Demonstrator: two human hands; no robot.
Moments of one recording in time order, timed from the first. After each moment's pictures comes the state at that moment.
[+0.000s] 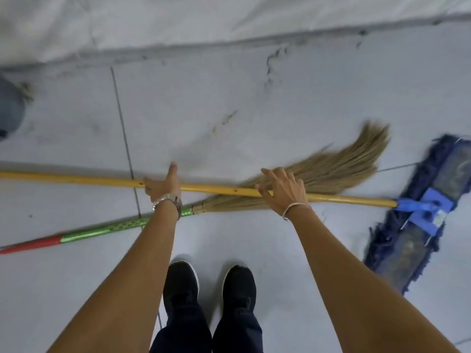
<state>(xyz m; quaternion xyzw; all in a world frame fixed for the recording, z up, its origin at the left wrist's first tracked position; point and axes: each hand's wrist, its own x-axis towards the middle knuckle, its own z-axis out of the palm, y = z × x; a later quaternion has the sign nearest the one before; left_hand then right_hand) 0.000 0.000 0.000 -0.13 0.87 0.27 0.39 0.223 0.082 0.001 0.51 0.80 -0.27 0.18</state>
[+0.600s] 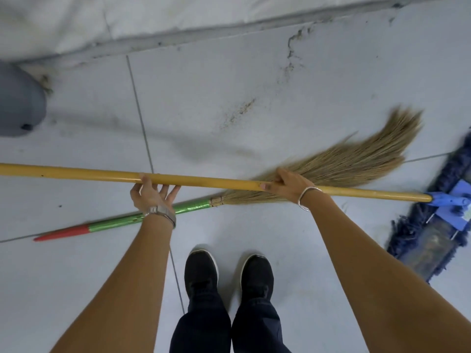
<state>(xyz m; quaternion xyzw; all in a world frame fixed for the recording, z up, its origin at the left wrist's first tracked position) -0.045 -0.045 0.009 -0.32 0.68 0.58 0.31 0.202 0.092 -0.012 0.51 0.68 -0.44 0.27</state>
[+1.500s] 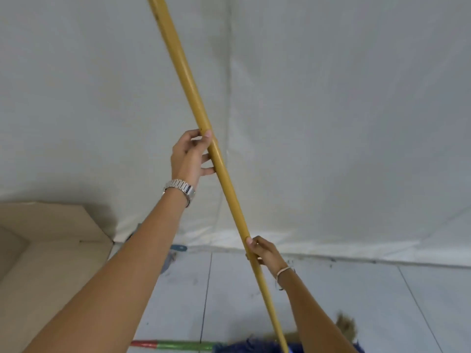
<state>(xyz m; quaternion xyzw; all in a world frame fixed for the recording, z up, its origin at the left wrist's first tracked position) -0.139 0.015 0.816 0.22 0.60 0.73 0.25 0.051 0.071 0.627 0.40 0.63 -0.66 -0.09</state>
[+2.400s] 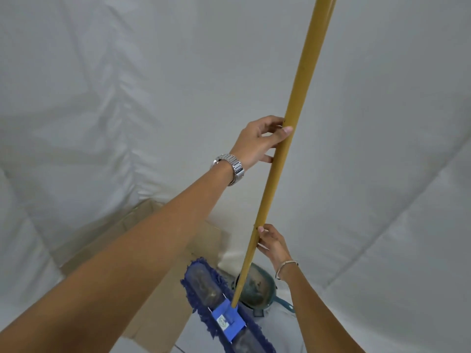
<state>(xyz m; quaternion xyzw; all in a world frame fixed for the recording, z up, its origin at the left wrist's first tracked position) -0.434 -0.322 0.981 0.38 0.63 0.67 0.13 -0.348 -0.225 0.757 0.21 0.64 -0.74 -0.10</state>
